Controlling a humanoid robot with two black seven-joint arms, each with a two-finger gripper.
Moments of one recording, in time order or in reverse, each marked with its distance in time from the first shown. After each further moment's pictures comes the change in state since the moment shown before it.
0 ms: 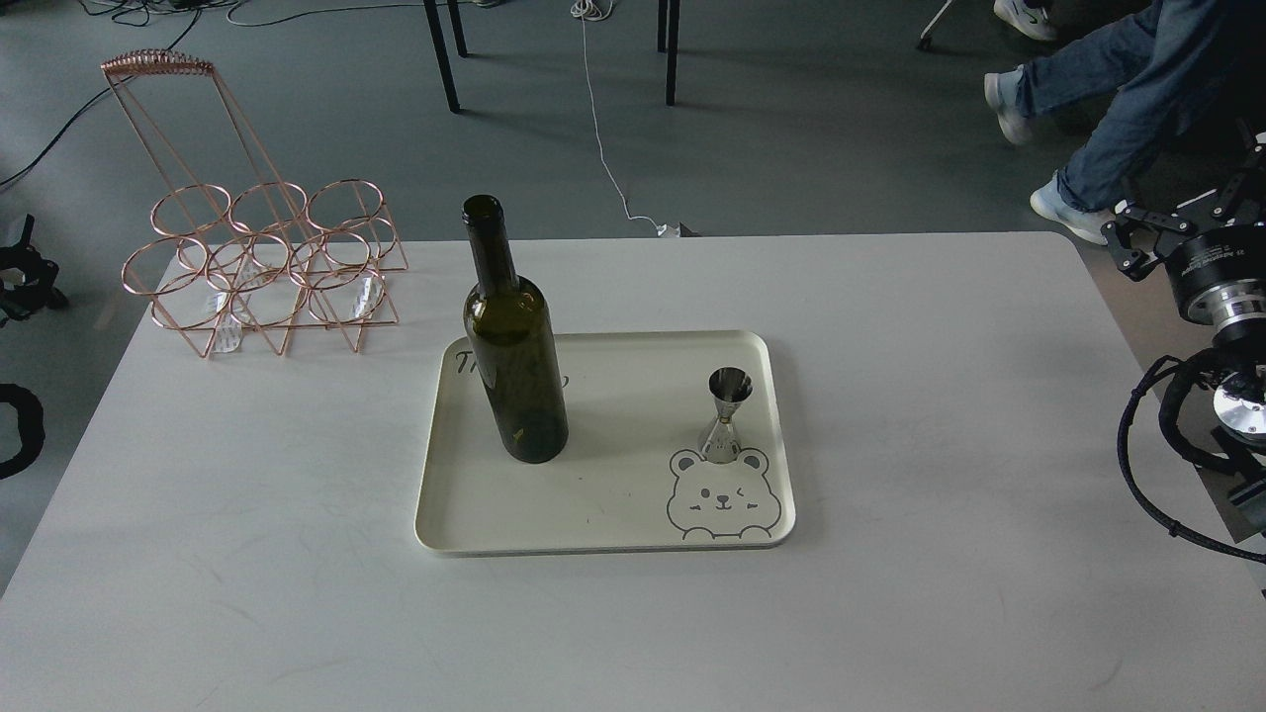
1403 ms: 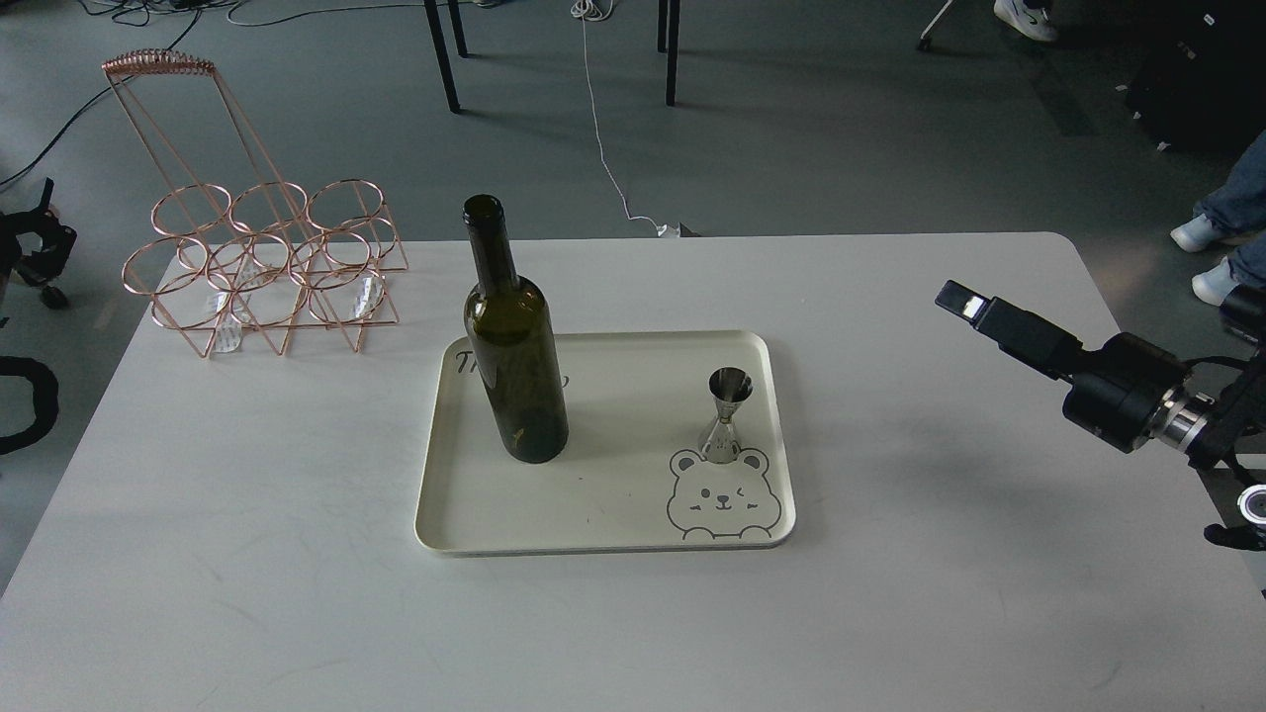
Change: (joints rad) left arm -0.056 -0.014 -0.003 -0.009 0.065 0.000 -0.007; right arm -0.236 -0.430 -0.222 0.948 -1.511 -0.567 0.070
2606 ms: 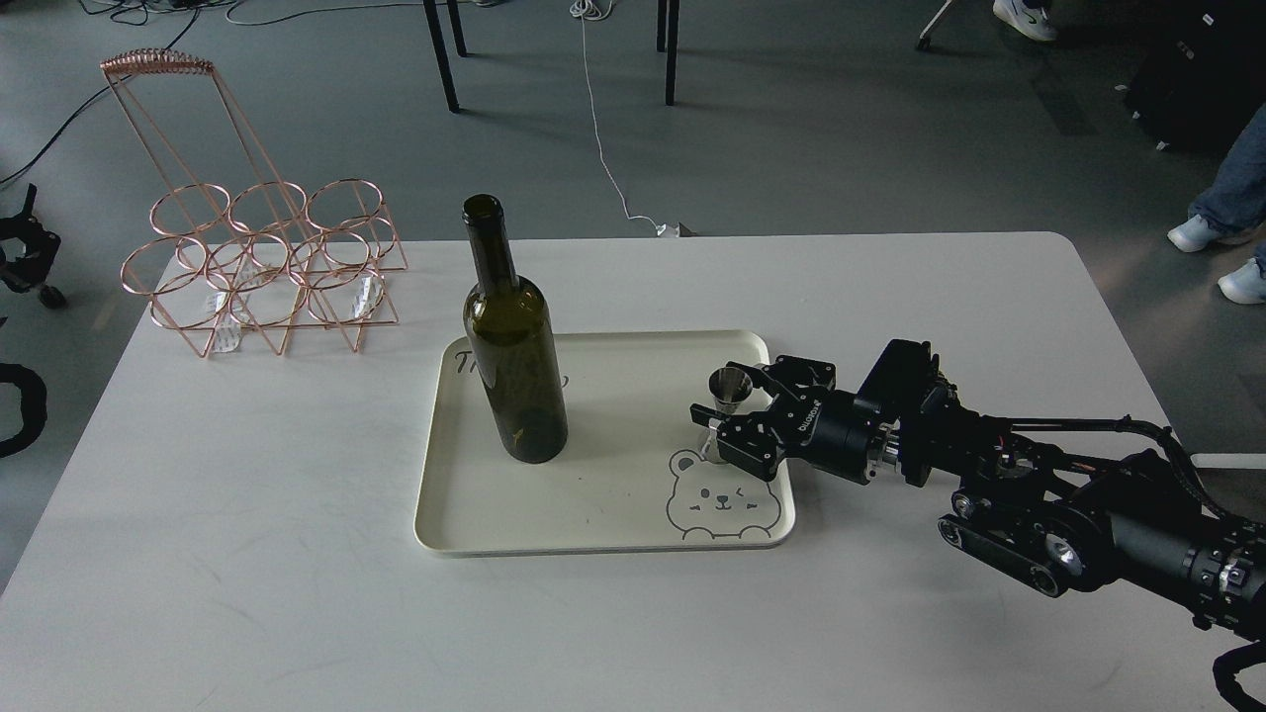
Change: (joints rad) left arm 0.012 0.013 -0.001 0.011 -0.001 0.000 -0.008; right arm 0.288 0.621 -0.419 -0.577 -0.549 -0.339 0.000
